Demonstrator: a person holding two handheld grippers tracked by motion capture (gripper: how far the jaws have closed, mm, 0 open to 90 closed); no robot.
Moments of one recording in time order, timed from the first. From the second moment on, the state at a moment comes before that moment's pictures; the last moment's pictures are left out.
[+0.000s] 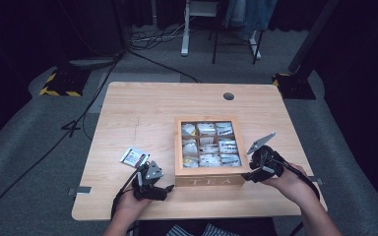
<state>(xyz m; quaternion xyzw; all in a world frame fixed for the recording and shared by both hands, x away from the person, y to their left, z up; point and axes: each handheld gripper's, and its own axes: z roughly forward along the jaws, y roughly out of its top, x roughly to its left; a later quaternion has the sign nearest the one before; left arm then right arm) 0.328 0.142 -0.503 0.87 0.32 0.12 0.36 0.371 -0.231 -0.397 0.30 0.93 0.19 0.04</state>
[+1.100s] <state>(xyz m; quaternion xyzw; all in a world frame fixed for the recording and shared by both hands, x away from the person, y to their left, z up) 0.324 0.156 -0.503 0.86 0.34 0.13 0.36 0.382 -0.260 -0.370 0.30 0.86 0.38 0.13</state>
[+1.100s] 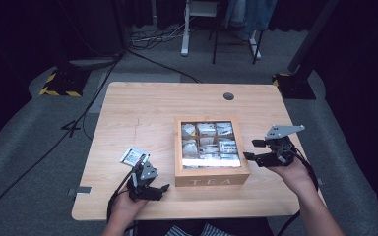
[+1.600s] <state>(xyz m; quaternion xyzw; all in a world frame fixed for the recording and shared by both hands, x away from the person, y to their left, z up) 0.325 0.156 -0.503 0.86 0.34 0.13 0.36 0.410 -0.302 -0.404 0.36 0.83 0.39 0.17</state>
